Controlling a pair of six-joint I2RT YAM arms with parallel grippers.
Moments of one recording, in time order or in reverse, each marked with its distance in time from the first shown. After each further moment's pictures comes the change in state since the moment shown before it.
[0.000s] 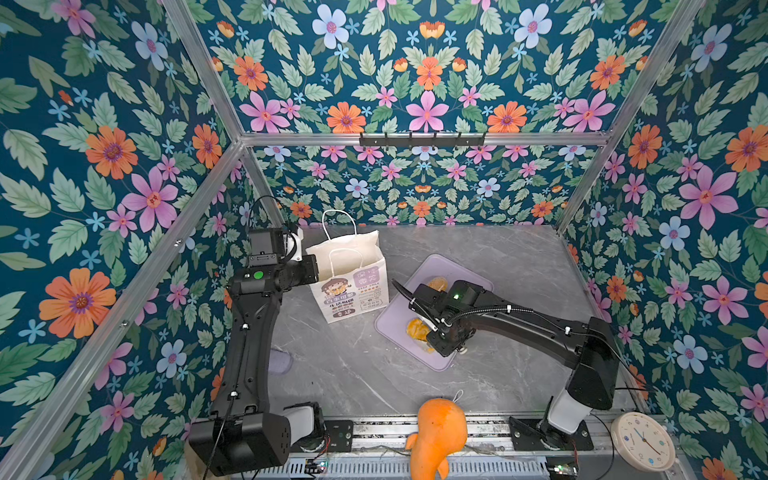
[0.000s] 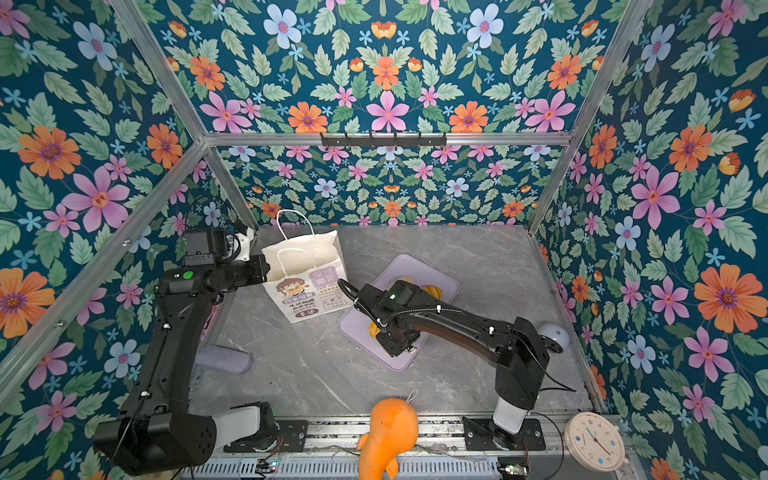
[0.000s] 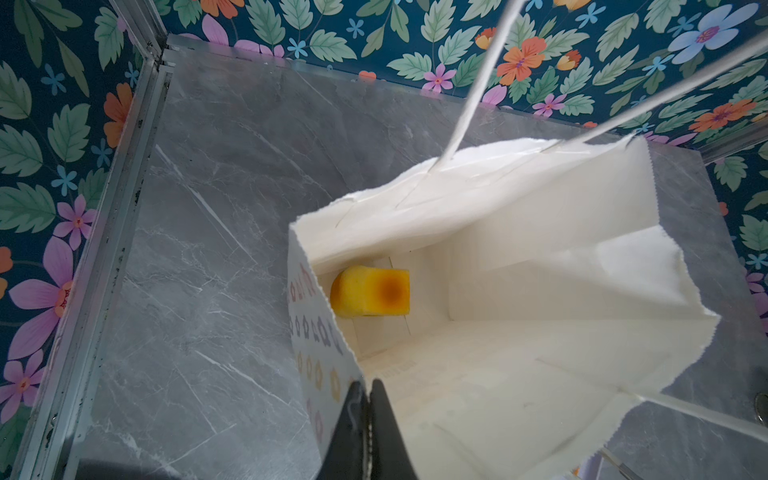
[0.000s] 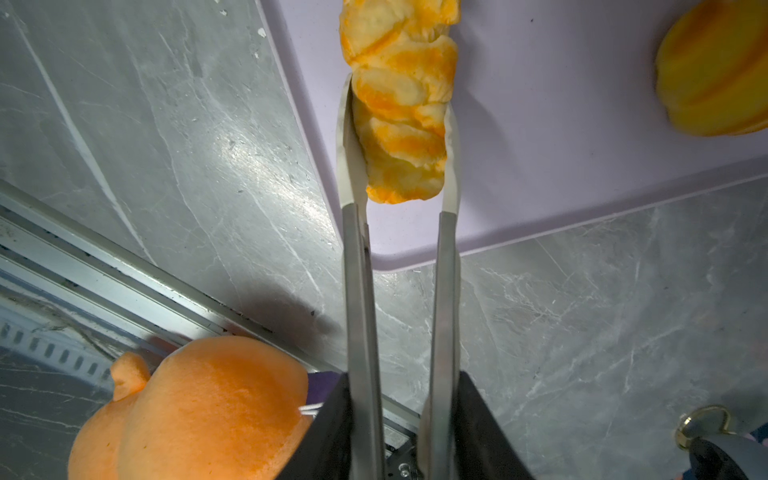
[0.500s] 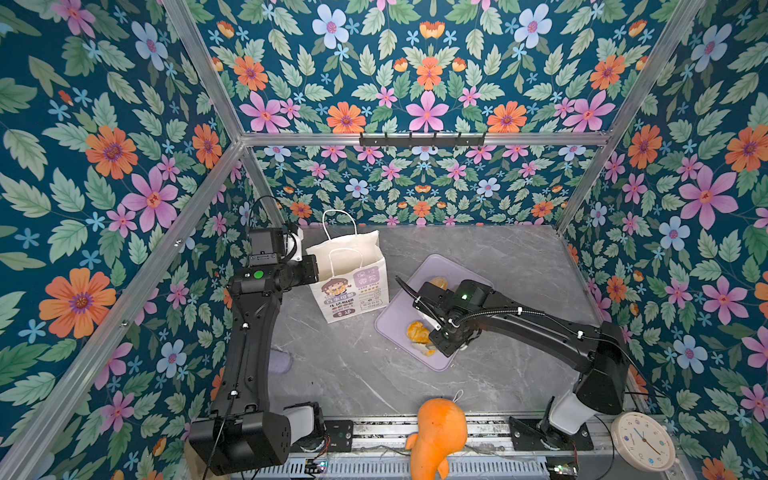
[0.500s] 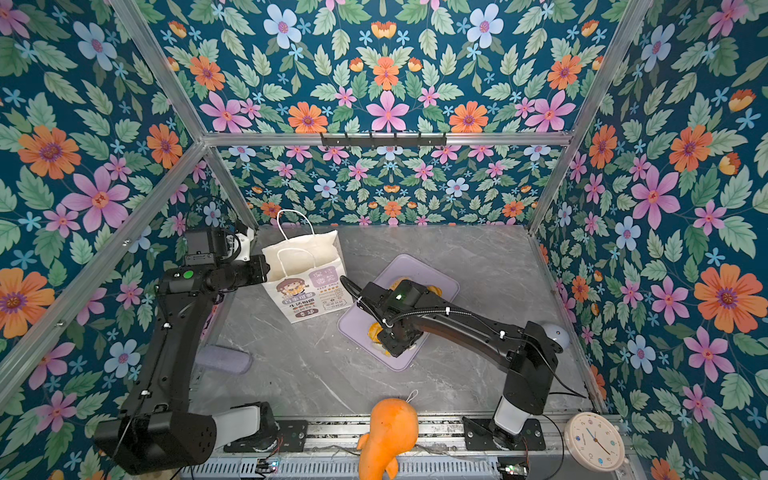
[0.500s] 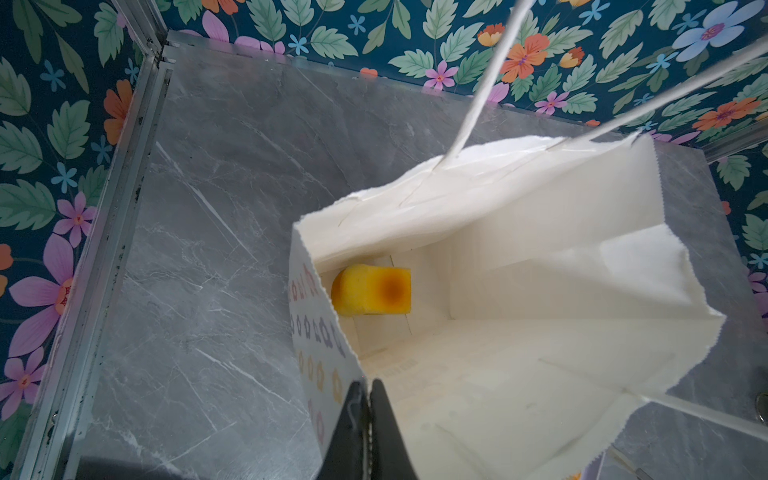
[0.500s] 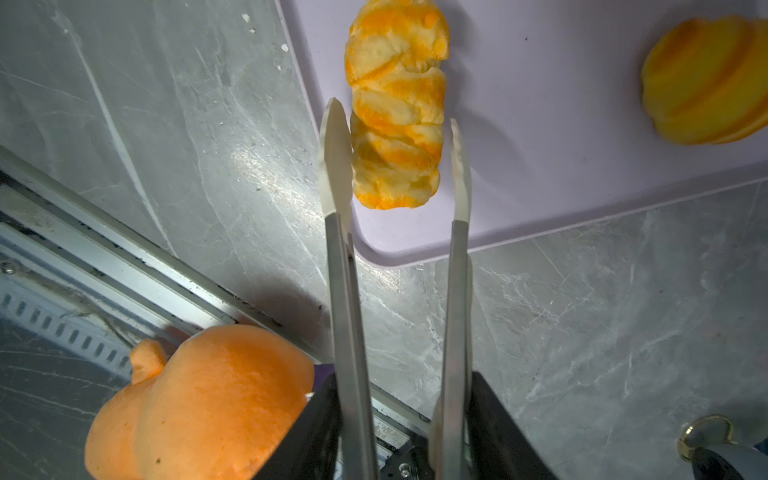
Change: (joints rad) left arm 0.000 0.000 0.002 -0.006 -0.005 0.000; right arm 0.000 -0.031 -0.012 0.011 -0.012 -0.009
